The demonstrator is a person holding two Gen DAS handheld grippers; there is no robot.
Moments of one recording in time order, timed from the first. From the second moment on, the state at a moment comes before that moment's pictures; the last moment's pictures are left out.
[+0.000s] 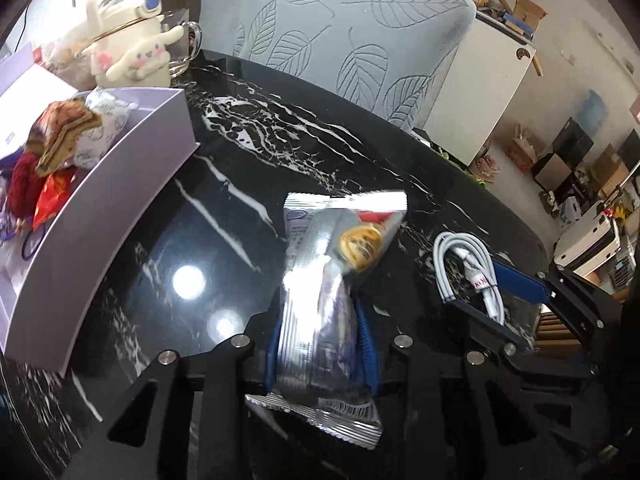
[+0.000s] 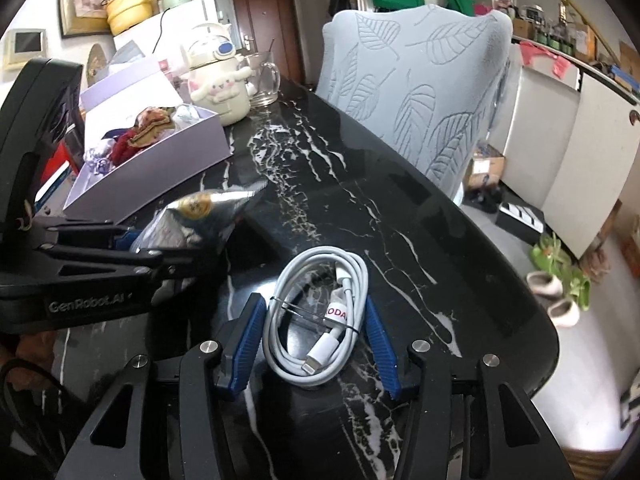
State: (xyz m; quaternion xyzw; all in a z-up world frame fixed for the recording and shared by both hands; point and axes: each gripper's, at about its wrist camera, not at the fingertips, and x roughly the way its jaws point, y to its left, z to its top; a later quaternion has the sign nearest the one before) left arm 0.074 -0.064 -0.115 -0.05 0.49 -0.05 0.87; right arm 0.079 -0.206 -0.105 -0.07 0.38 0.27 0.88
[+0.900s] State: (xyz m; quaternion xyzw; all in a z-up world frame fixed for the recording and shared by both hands) left arm -0.009 -0.003 -0.084 -0.11 0.45 0.02 0.89; right arm 0.038 -0.139 -0.085 -0.09 0.37 0.37 0.85
